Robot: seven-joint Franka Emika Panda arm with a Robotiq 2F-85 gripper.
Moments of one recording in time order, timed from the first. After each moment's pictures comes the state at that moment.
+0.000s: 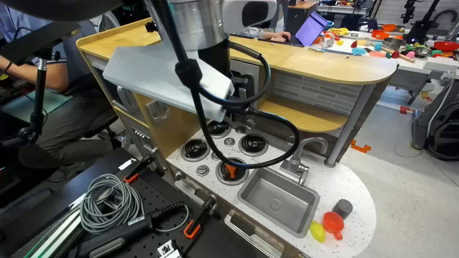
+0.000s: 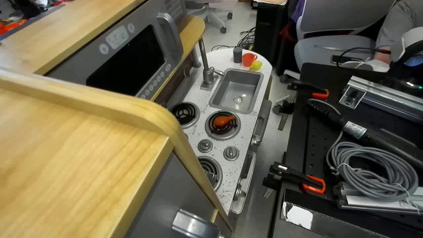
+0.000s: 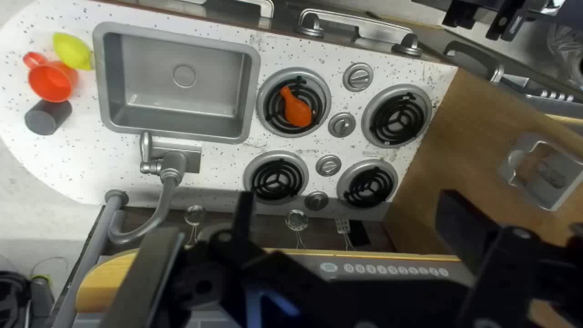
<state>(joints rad) 0.06 -0.42 -0.40 -2.62 0.10 2.39 -0.64</state>
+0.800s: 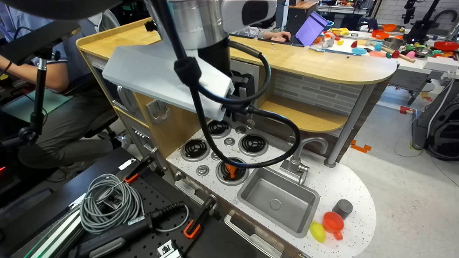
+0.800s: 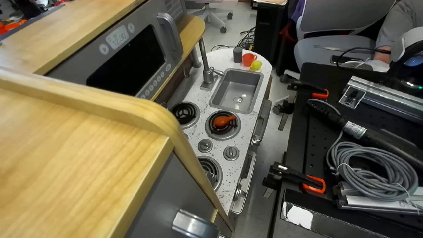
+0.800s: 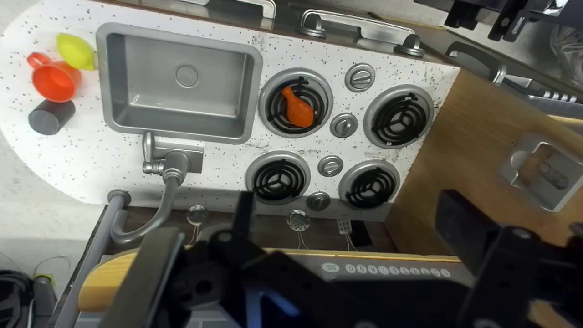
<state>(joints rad) 0.04 -0.42 -0.38 -2.62 0.10 2.39 -0.64</state>
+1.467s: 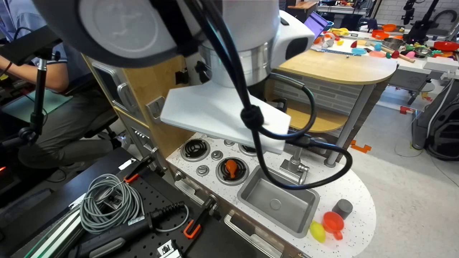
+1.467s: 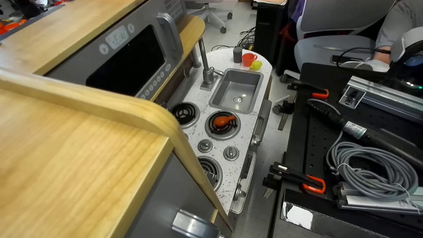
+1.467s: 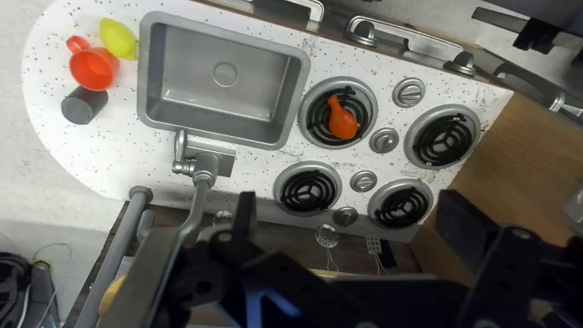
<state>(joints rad) 0.02 -0.23 -0.45 -2.56 0.19 2.50 -0.89</state>
